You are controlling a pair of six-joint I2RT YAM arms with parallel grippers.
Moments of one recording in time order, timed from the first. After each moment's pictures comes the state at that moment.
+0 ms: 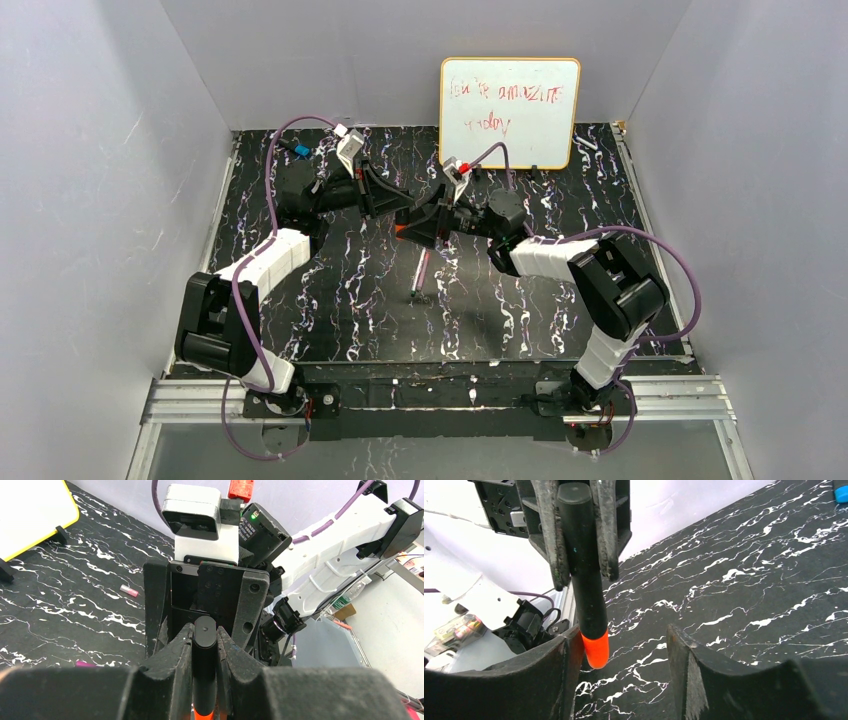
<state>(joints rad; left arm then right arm) -0.27 1.48 0.92 0.78 1.13 -0.68 0.65 1.74 0.87 1.06 -0.78 0.60</state>
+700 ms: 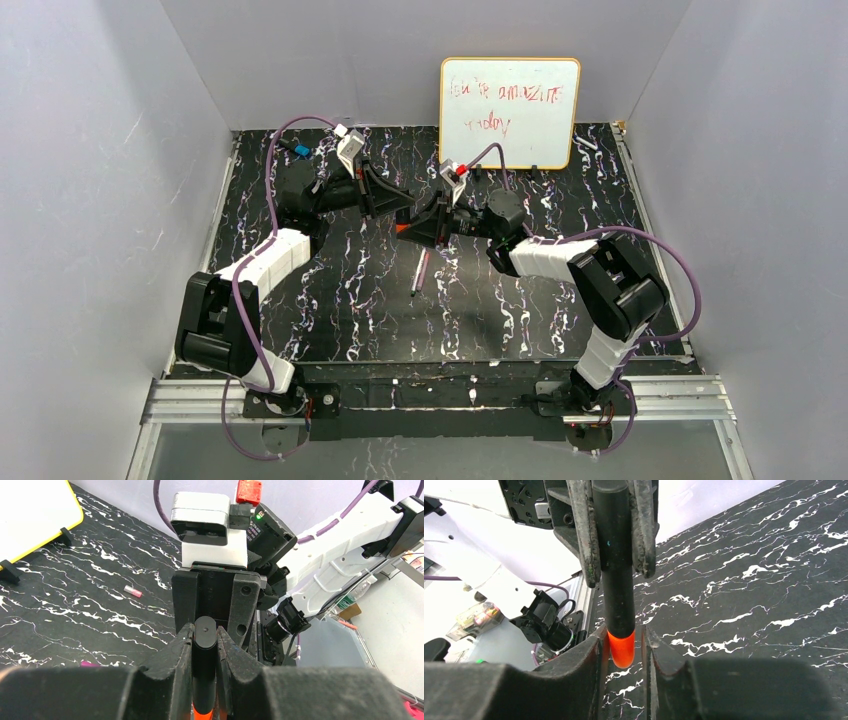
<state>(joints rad) -0.27 1.48 0.92 0.78 1.11 -0.66 0.65 1.74 0.88 1.06 -0.84 0.62</state>
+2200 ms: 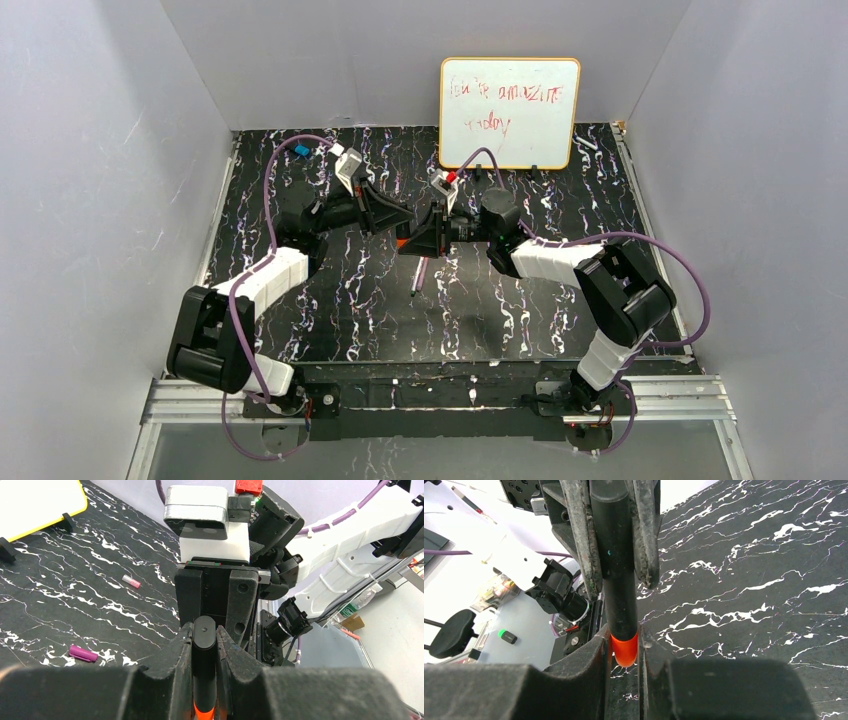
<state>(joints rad) -0.29 1.40 0.76 0.82 1.04 -0.66 0.67 1.70 0.88 0.87 -0.93 0.57</state>
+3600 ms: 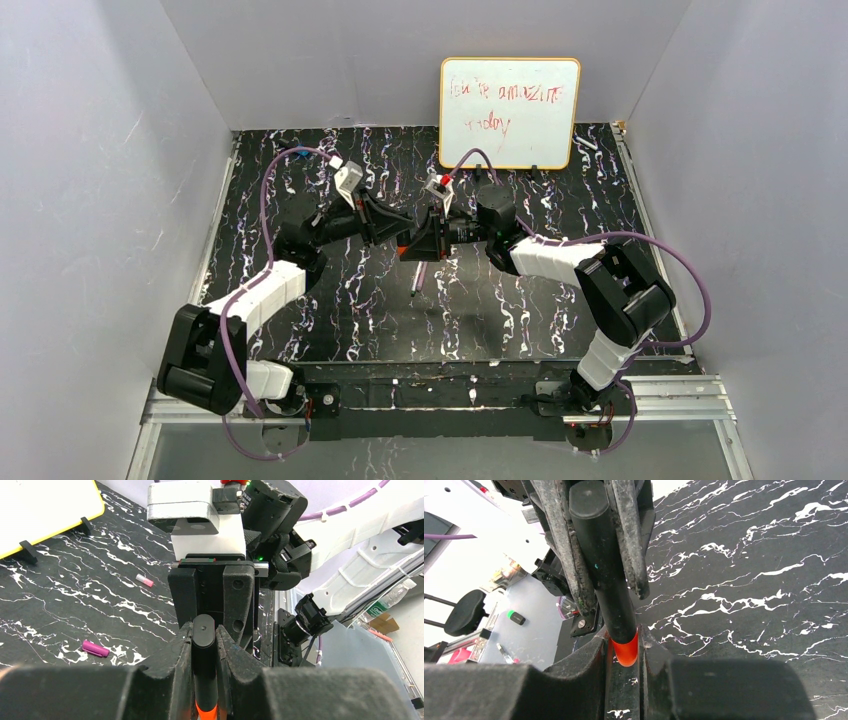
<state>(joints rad) -0.33 1.31 0.68 0.72 0.95 -0.52 0.67 1.69 0.91 0.76 -1.00 0.52</state>
